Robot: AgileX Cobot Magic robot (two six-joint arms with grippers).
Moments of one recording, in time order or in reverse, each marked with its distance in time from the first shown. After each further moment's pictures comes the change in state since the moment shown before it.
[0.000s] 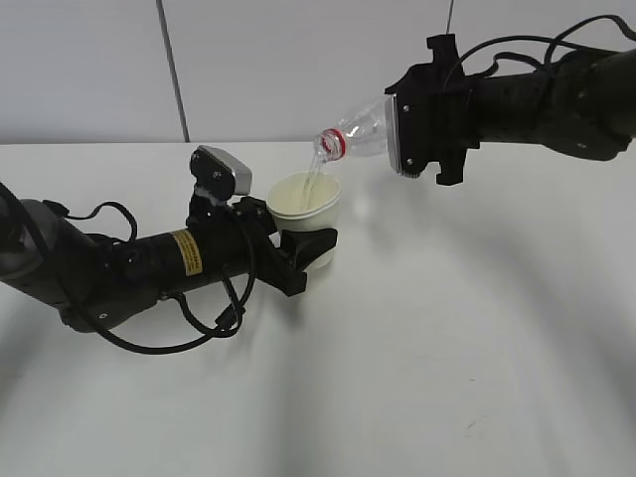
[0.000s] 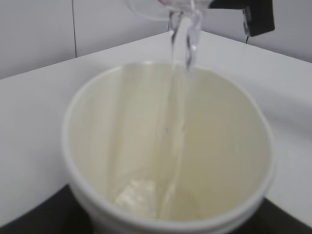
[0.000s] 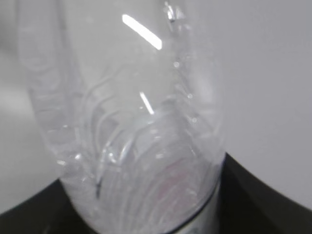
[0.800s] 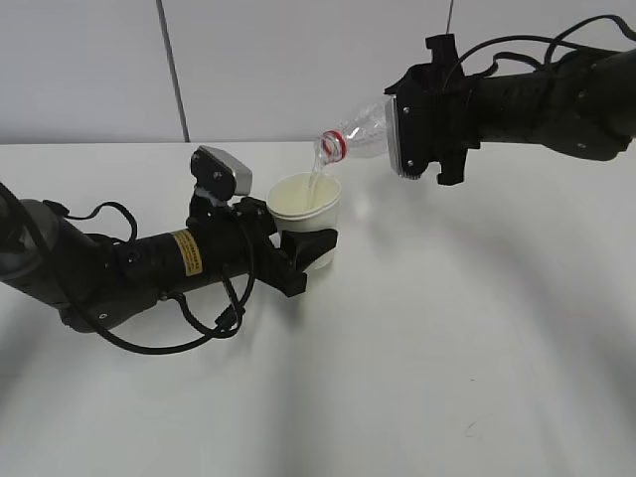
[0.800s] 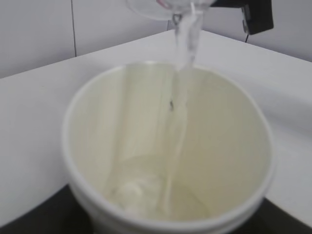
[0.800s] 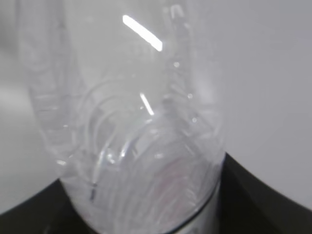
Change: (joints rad) left arm 0.000 0.000 0.000 0.003 0.002 0.000; right arm 0.000 0.000 0.000 0.000 0.000 -0.018
